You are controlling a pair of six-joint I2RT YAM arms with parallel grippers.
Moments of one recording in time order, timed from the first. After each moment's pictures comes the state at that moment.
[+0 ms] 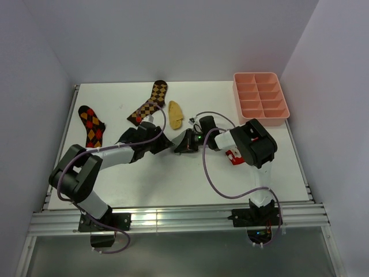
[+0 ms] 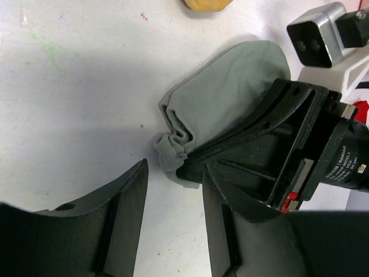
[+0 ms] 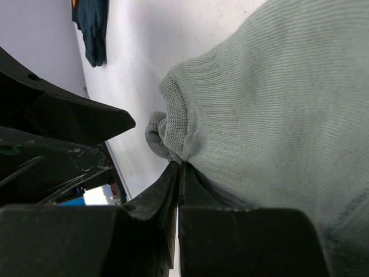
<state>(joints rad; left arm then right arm) -0.57 1.60 0.76 0.15 0.04 -0.92 0.47 2.05 0.95 0.40 -0.77 0.80</state>
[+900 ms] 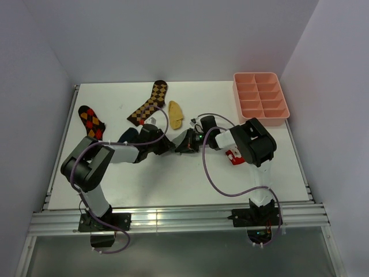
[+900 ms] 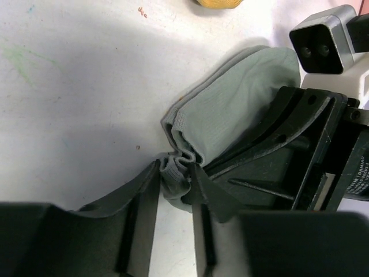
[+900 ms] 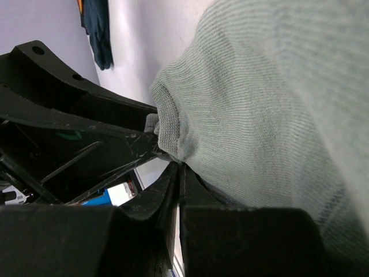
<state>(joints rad) -0.57 1.75 0.75 0.32 0.09 -0.97 0.45 2.08 0.96 0.39 -0.82 0.88</state>
